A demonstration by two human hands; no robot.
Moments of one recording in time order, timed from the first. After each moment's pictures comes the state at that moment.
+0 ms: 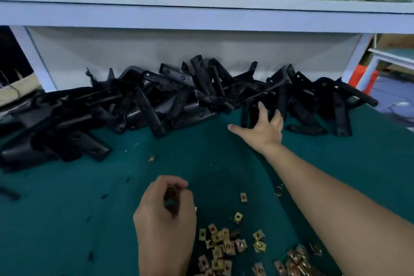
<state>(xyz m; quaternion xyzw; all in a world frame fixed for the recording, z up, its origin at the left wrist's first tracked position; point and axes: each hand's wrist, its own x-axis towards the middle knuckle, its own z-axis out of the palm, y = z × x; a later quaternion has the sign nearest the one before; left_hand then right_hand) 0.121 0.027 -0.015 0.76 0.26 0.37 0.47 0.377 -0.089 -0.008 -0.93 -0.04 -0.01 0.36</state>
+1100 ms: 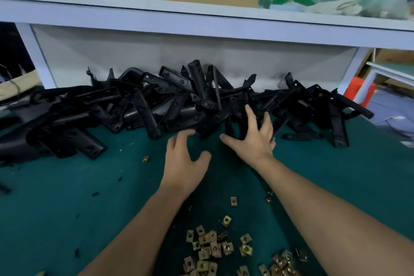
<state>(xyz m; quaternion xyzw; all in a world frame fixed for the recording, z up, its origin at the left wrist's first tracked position) 0.221 0.053 -0.013 0.83 0.16 0.20 0.50 0.360 -0.088 -0.016 -0.93 -0.13 -0.05 0.35</state>
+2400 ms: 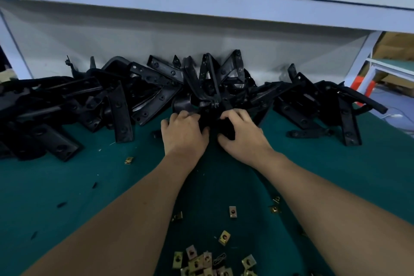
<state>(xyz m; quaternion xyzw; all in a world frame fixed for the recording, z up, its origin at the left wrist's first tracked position) 0.325 0.070 -0.027 0.95 0.19 0.24 0.11 0.385 -0.082 -0.023 -0.91 -0.29 -0.04 0.28</state>
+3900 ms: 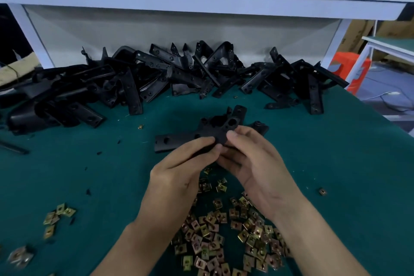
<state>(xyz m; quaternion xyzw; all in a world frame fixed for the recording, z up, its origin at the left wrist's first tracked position) 0.095 -0.016 0.000 0.83 -0.10 0.44 0.31 0.163 -0.165 0.038 -0.49 -0.12 0.22 0.83</state>
